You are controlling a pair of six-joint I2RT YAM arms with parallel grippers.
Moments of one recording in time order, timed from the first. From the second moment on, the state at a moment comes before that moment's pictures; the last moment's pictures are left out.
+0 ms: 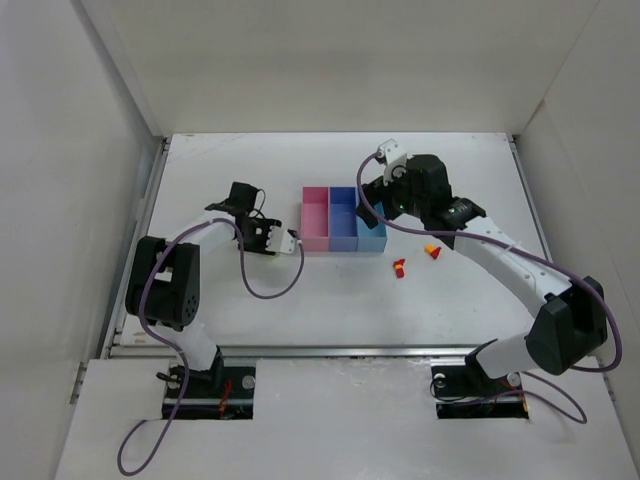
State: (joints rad) left arm -0.23 1.68 1.01 -0.50 0.27 1.58; right arm 0.51 1.42 1.18 -0.24 -0.17 -0.03
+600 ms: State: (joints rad) left arm -0.26 1.69 1.09 -0.50 0.32 1.54; right arm 0.51 1.42 1.14 -0.25 -0.17 -0.02
